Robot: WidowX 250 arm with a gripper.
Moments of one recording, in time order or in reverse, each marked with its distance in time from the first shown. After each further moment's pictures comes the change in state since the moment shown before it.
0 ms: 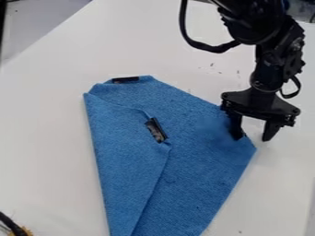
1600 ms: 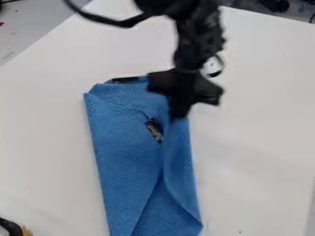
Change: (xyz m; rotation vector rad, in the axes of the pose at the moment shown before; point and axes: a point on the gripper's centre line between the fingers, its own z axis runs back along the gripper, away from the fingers) arm -0.028 0.110 0.047 0.081 -0.125 0.135
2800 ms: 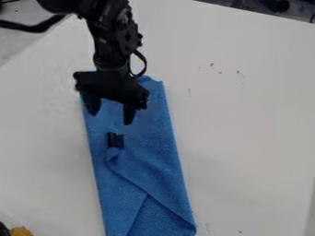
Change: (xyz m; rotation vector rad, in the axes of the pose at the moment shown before) arm -0.012 0.082 0.009 0.089 0.091 -0.095
